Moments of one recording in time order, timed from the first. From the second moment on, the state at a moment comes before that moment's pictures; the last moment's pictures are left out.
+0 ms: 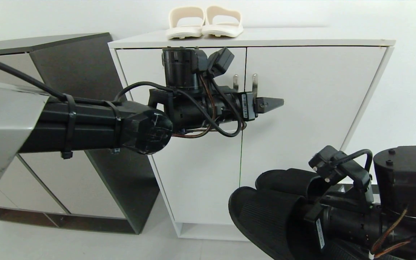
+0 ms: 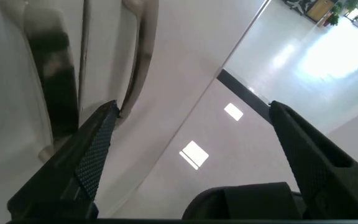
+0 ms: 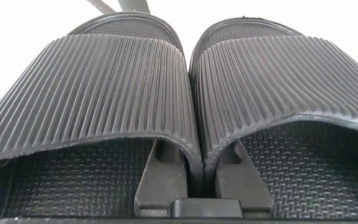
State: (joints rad) left arm -0.64 2.00 -1.57 -0.38 -0.36 -0.24; right arm 0.82 1.45 -0.64 -0.41 -0.08 0.09
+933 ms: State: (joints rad) left arm -0.65 1.97 -1.56 -0.34 -0.36 -0.24; right arm 0.83 1.45 -0.62 -0.41 -0.07 0.09
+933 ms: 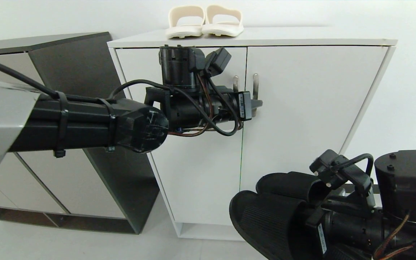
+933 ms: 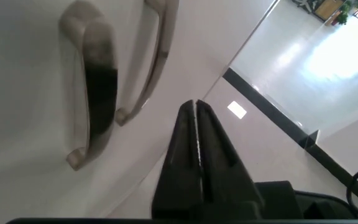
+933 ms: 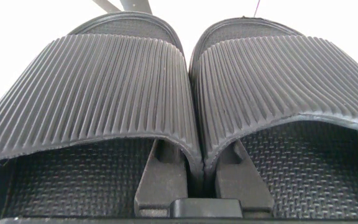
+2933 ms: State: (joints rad) left arm -0.71 1.86 -1.41 -0.40 -0.36 -0.24; right arm 0.83 1.39 -0.53 -0.41 0.14 0.01
